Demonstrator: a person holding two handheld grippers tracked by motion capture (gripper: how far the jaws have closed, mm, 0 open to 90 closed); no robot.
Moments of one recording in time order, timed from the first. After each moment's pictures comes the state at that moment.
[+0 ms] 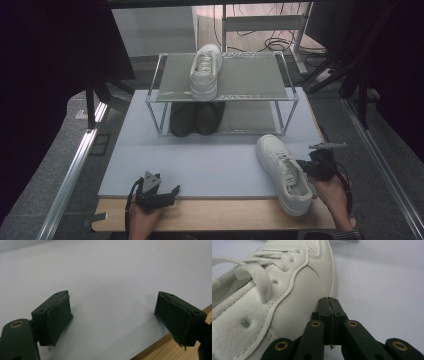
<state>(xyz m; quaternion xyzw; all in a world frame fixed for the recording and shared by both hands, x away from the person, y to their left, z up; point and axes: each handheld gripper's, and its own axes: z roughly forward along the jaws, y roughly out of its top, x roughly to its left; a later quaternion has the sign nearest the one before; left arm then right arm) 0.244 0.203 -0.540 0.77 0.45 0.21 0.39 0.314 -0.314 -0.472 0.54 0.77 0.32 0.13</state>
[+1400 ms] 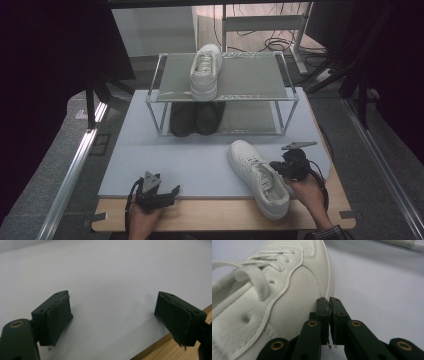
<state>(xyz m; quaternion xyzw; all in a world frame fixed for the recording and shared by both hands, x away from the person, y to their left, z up) 0.244 0.203 -0.540 0.77 0.45 0.21 0.39 0.317 -0.246 -0.471 0.48 0.80 0.34 0.09</state>
